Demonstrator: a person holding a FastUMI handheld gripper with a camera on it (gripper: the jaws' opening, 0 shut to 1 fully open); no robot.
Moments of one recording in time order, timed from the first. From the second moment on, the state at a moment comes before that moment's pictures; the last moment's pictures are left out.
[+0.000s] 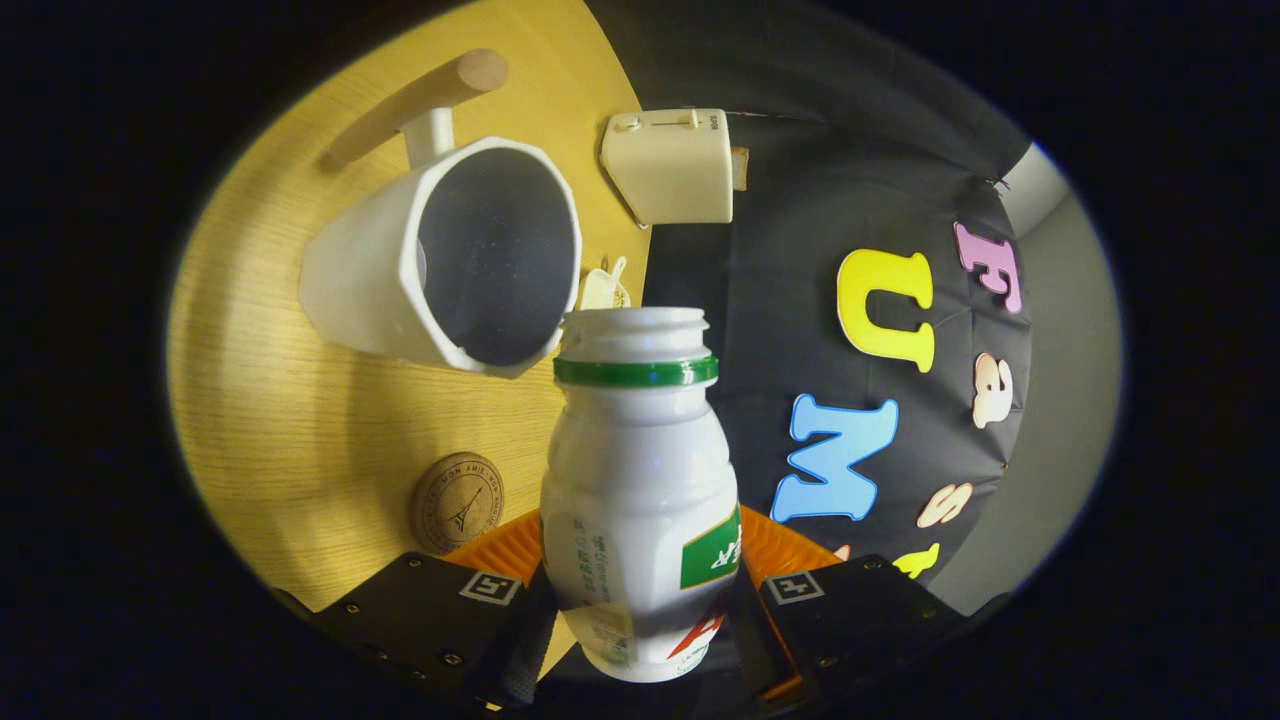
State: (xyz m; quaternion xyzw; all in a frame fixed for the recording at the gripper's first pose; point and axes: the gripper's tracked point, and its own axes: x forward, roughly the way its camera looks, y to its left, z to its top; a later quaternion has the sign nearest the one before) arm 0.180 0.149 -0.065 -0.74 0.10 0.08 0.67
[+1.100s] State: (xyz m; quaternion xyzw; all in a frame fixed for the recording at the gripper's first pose) arm 0.180 0.147 -0.049 -0.77 0.09 0.07 0.62
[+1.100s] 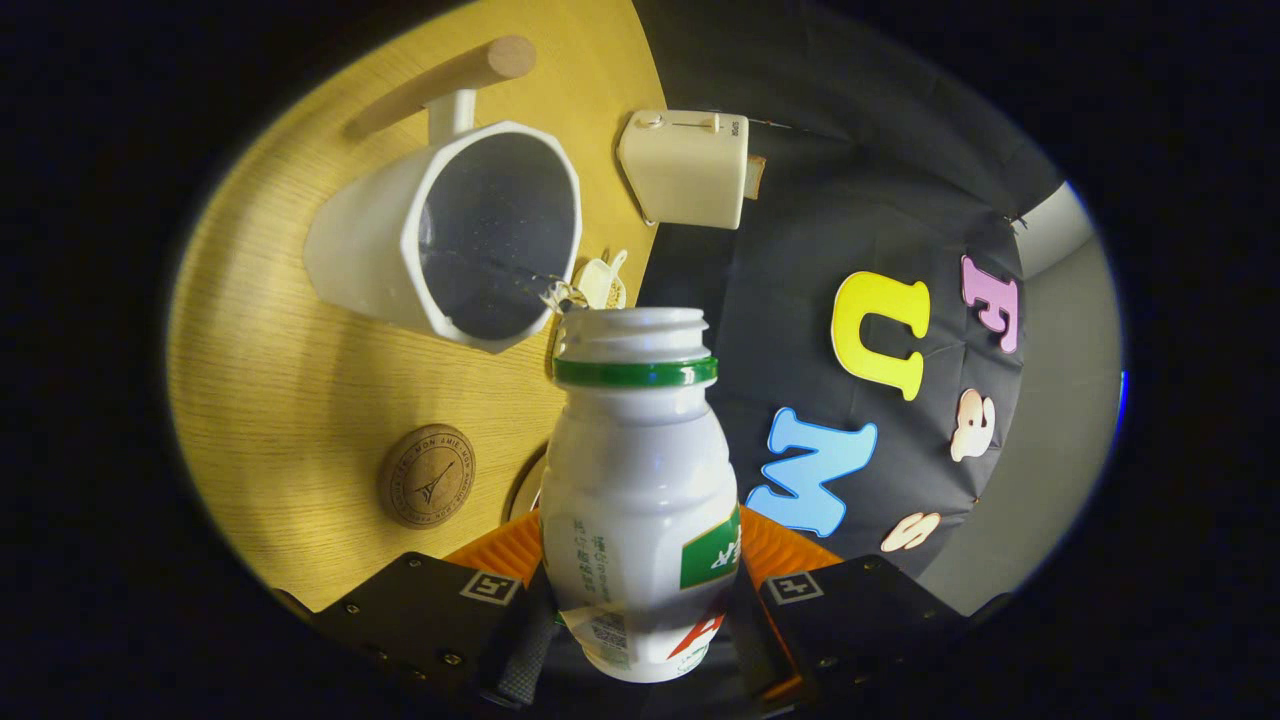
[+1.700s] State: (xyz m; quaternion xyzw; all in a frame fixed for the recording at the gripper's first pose) arm 0.185 0.149 -0.050 -0.79 0.09 0.07 0.60
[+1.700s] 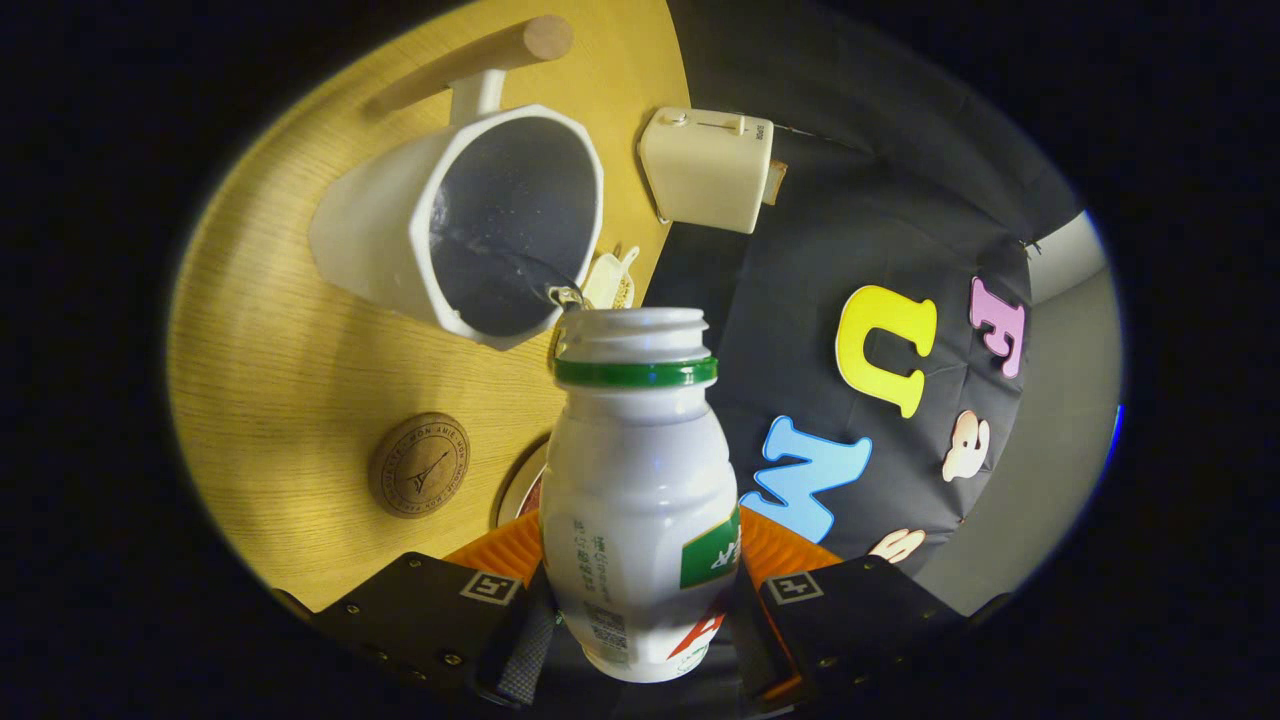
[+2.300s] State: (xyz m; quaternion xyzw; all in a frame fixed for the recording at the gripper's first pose) arm 0.183 0.161 -0.027 -0.82 0.07 0.05 0.57
